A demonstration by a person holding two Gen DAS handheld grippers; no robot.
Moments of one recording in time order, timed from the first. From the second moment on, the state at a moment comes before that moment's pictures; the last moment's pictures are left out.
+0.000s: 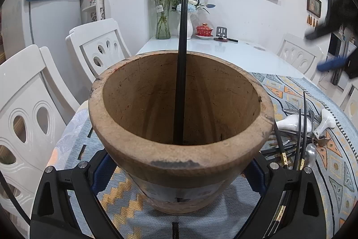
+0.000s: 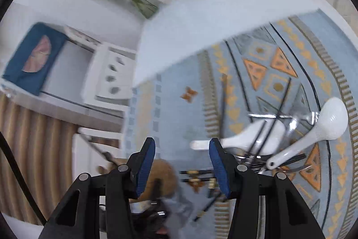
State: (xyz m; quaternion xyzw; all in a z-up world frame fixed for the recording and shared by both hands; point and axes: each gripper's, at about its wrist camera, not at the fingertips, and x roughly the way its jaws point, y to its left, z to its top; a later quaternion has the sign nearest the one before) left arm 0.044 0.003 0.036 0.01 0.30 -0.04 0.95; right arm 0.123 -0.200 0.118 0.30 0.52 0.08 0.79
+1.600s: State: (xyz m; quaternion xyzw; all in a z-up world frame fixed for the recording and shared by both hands) left arm 0.046 0.003 0.036 0.02 0.31 -0.04 0.95; right arm 0.033 -0.222 0.032 0.30 0.62 0.01 0.72
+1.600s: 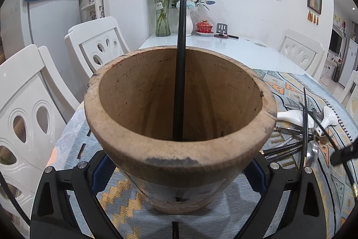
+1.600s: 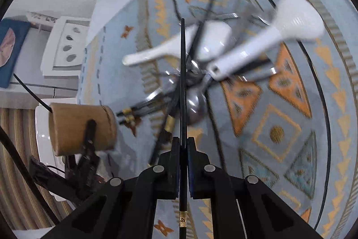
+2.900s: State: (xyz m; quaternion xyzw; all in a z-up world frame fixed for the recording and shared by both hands) left arm 0.044 0.004 0.040 0.03 0.30 -0.05 0.95; right arm 0.060 -0.227 -0.004 0.29 0.65 0.02 0.70
